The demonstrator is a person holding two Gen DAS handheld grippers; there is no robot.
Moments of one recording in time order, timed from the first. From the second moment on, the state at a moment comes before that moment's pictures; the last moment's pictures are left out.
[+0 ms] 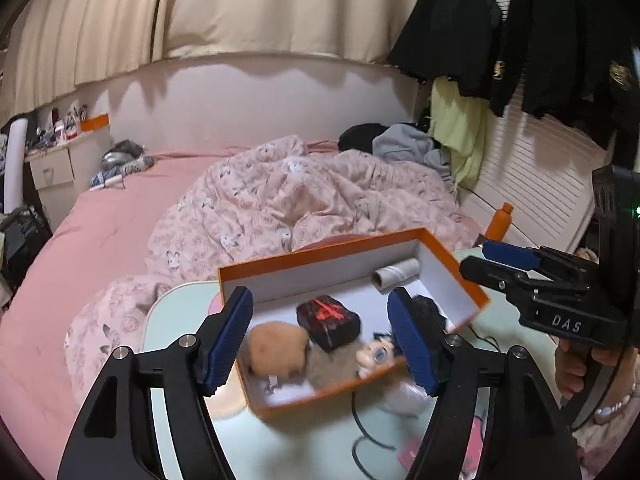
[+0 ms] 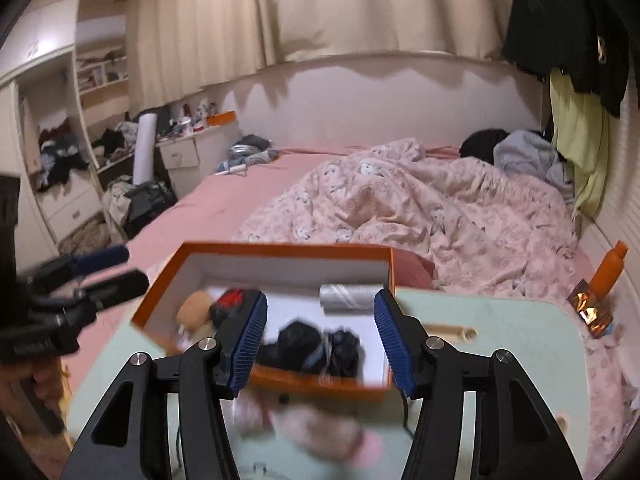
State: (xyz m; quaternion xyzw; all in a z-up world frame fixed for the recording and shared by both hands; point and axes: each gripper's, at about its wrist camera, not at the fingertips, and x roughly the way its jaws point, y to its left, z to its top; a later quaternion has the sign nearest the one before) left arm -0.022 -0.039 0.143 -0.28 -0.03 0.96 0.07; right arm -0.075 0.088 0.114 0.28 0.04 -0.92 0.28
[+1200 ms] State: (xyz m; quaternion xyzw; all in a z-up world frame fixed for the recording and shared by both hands) left arm 0.038 0.045 0.046 -0.35 0.02 0.92 0.15; right arm 0.011 0.123 0.035 0.35 0.03 -0.89 0.30
